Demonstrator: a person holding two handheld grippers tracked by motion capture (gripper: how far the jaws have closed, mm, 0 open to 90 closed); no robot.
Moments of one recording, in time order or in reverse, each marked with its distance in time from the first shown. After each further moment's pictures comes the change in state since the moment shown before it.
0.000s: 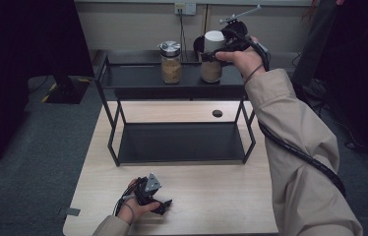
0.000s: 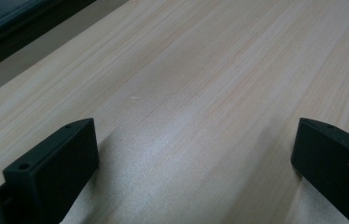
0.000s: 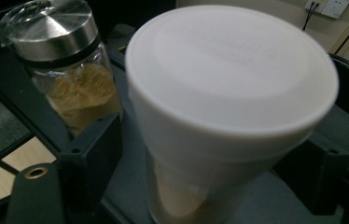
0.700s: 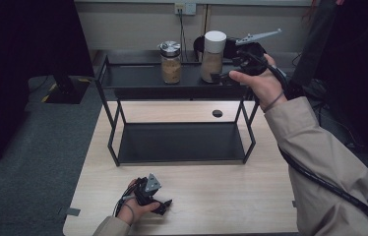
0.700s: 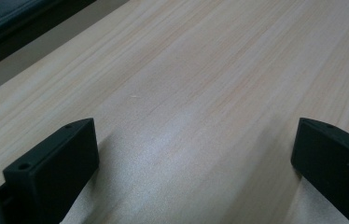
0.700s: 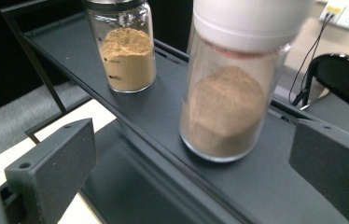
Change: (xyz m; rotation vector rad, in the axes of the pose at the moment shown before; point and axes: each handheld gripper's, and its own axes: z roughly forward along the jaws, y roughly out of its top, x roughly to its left) left arm -0.002 0.000 0.000 0.000 0.007 -0.010; right arm 0.004 -0.067 -0.040 -0.079 0.073 0.001
